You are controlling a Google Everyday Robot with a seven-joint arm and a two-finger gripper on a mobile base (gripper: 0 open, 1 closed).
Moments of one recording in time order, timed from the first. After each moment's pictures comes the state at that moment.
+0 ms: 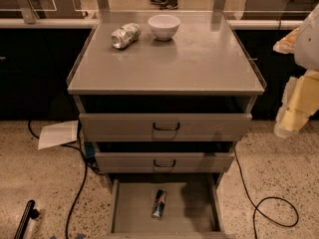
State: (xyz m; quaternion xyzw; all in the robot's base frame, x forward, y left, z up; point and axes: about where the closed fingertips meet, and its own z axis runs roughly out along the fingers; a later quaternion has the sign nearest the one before) arm 0.438 -0.217 0.976 -0.60 0.78 -0.03 0.16
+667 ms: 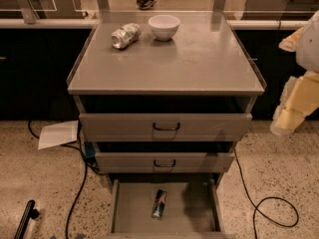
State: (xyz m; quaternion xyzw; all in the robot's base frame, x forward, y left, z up) arm 0.443 -0.219 0.978 -0.58 0.79 -0.05 0.18
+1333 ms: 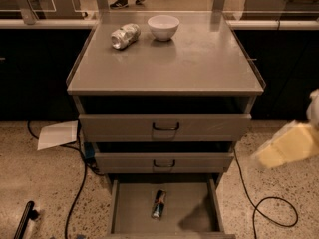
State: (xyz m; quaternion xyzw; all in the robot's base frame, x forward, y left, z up) arm 0.394 -0.233 0.925 -0.35 0.90 -0.01 0.26
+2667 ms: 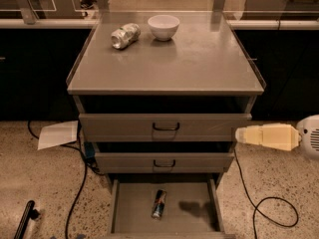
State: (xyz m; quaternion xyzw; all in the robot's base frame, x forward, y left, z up) arm 0.441 -0.251 0.854 -0.08 0.91 0.17 0.38
